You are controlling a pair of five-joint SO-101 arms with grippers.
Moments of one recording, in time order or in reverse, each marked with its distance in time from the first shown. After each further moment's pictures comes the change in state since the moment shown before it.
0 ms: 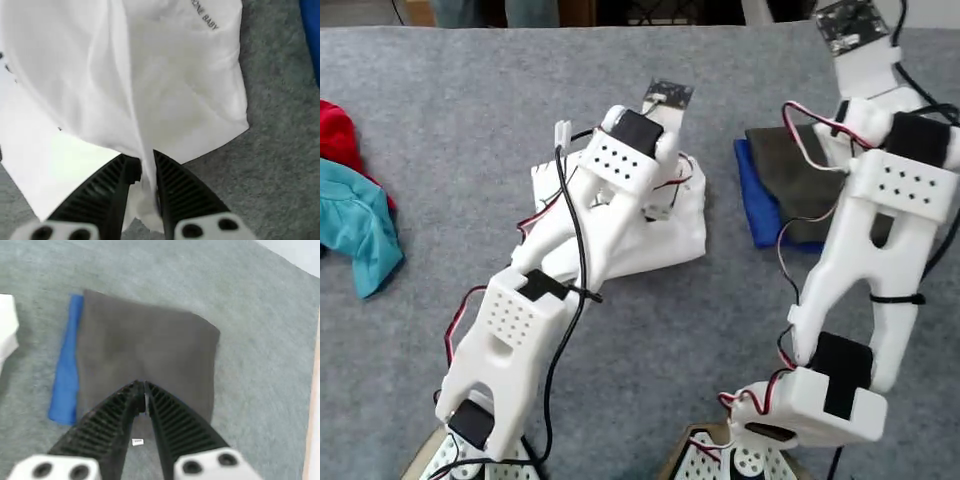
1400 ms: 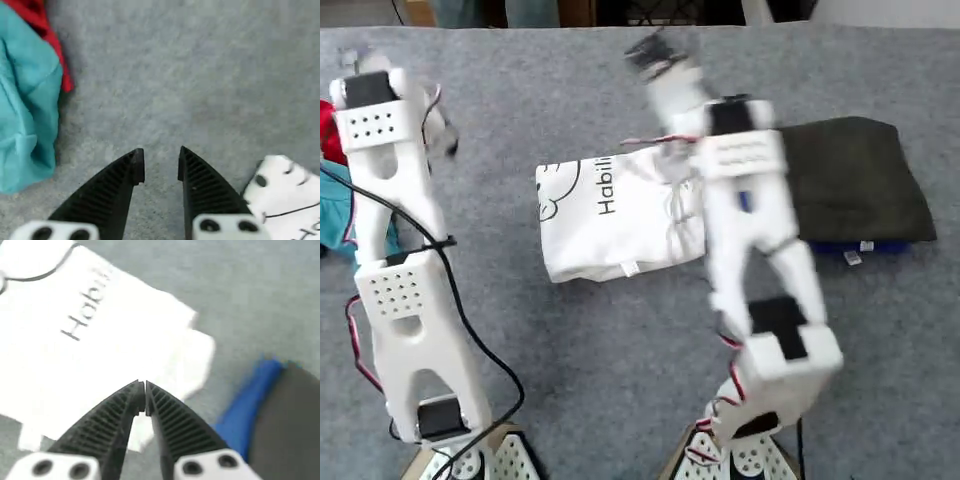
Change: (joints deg) left arm -46.3 2.5 -2.0 1.1 4.6; right arm -33.8 16.7 4.8 -2.0 -13.2
